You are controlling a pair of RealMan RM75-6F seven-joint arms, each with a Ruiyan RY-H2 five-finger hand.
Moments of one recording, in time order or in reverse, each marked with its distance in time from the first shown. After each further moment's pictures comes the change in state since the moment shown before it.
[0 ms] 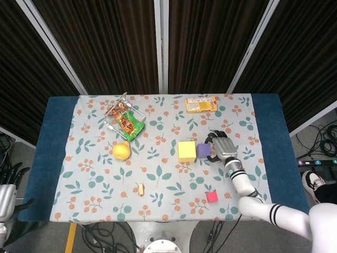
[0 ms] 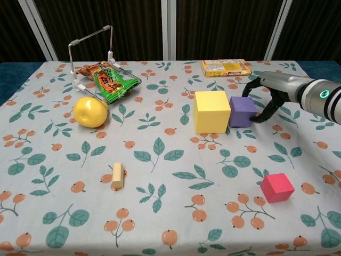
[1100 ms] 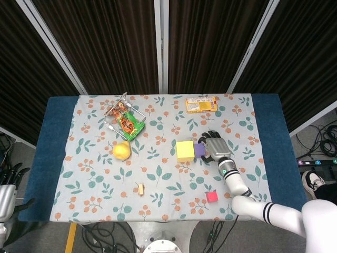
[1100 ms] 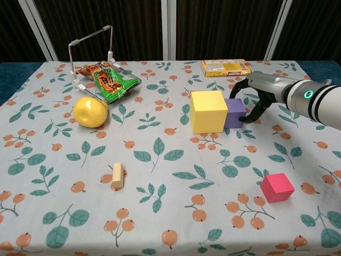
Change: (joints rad) left arm 0.003 -0.006 0.002 0.014 0.001 -0.001 -0.014; right arm 0.046 -0.031 -0.001 -0.012 0.068 0.005 -0.049
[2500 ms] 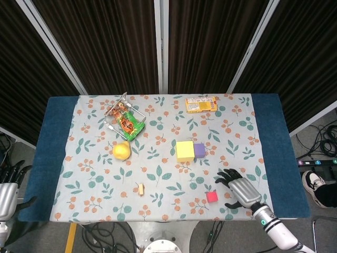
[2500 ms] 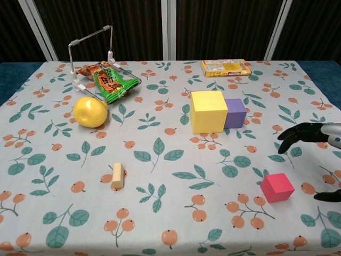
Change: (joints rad) left arm -0.008 0.017 -0.003 -0.042 0.024 0.014 0.029; right arm -0.384 0.330 -0.329 -0.340 -0.741 0.242 0.335
